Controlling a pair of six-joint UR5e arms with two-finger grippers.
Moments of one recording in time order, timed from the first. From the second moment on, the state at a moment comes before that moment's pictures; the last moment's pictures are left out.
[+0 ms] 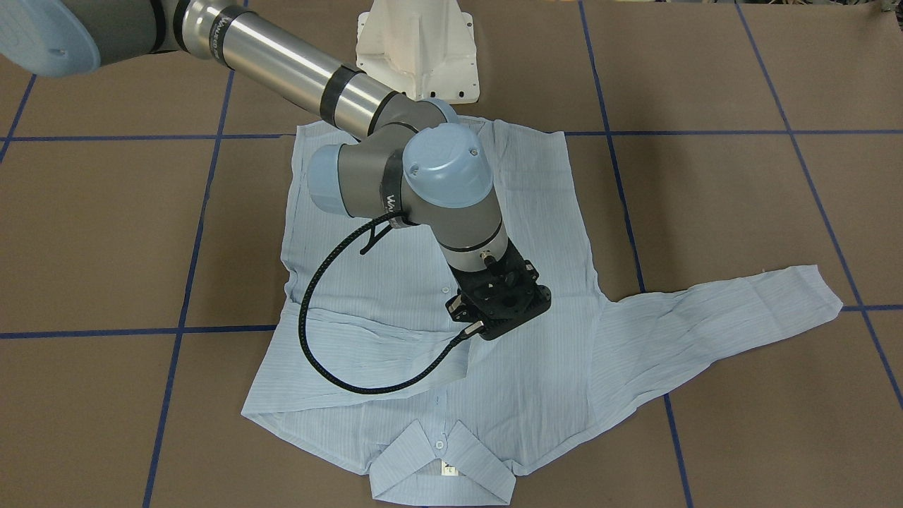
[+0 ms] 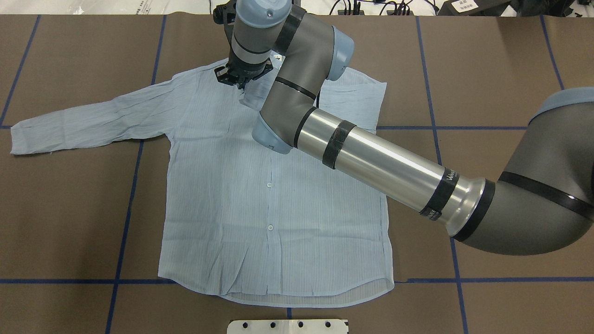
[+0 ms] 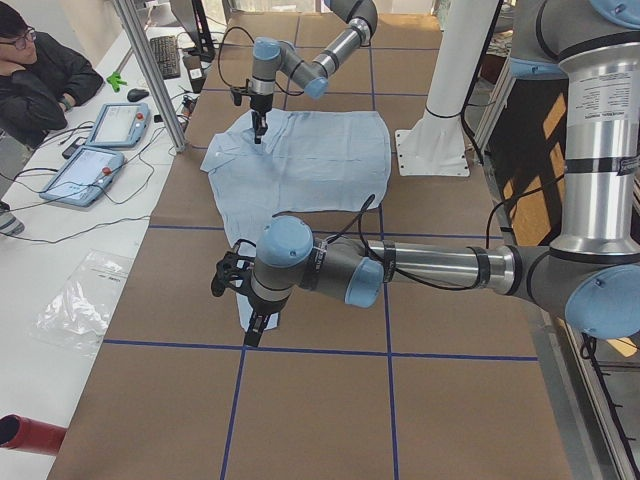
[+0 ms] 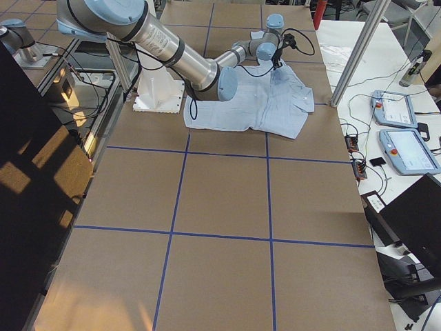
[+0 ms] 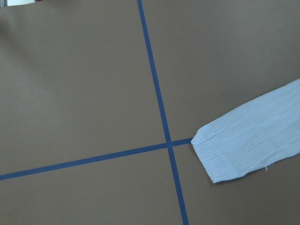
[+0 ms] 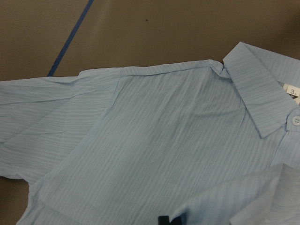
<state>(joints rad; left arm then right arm) -1.64 -1.50 -1.70 -1.84 -2.34 0.01 0.68 -0.34 0.88 -1.08 1.96 0.82</state>
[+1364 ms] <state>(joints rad) -1.64 -1.50 -1.69 -1.84 -2.34 0.01 0.62 -0.30 0.82 -0.97 1.85 1.02</state>
